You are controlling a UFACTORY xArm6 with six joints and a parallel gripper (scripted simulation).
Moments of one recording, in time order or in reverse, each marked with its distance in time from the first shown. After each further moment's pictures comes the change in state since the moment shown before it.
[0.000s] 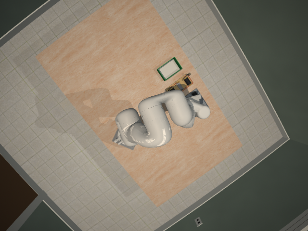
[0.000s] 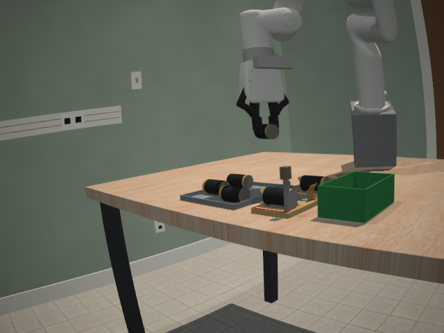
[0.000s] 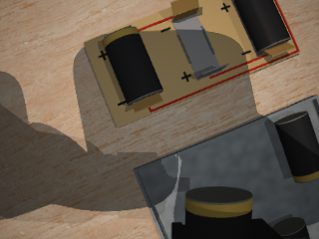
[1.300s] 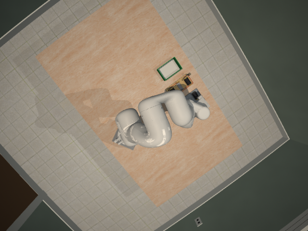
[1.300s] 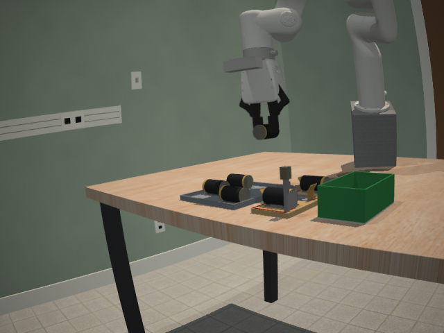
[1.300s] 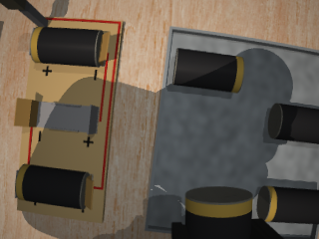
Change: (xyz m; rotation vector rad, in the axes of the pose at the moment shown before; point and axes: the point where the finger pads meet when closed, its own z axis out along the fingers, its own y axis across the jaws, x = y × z) arm 0.000 0.000 0.000 -0.002 0.019 1.075
